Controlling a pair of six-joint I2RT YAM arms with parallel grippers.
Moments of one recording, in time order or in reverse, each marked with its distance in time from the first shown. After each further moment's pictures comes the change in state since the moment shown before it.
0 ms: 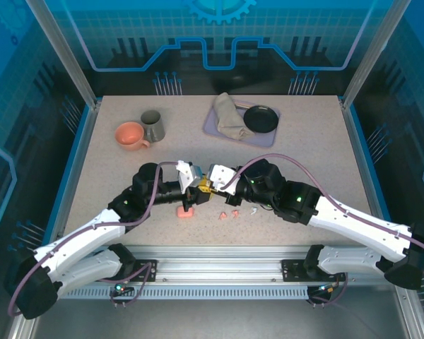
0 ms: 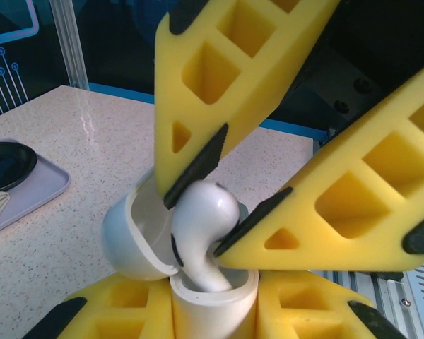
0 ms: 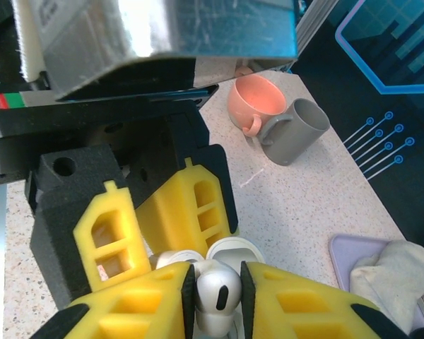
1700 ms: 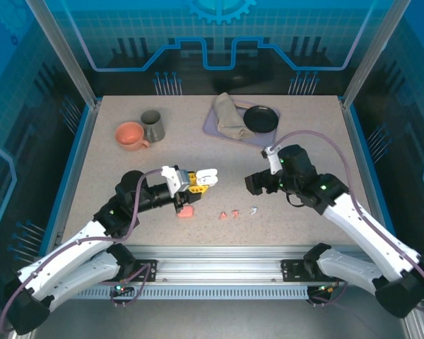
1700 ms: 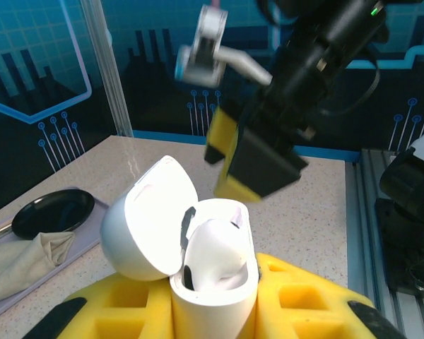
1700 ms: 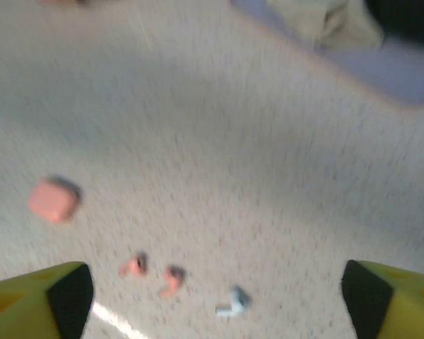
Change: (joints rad) left arm -0.002 -0.185 -0.031 -0.030 -0.093 0.083; right arm -0.458 -0.067 -0.097 -0.366 -0.096 0.647
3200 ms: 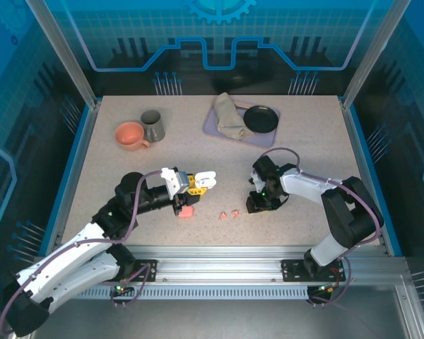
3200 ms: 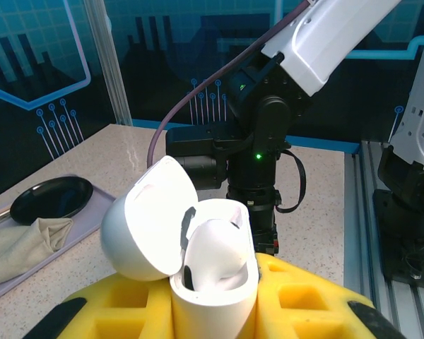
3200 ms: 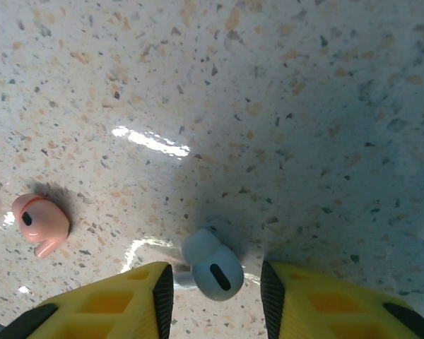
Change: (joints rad) left arm 0.000 -0.021 -0.009 -0.043 -0.005 0.000; right arm -0.083 0.561 -0.097 0.027 -0.219 0.084
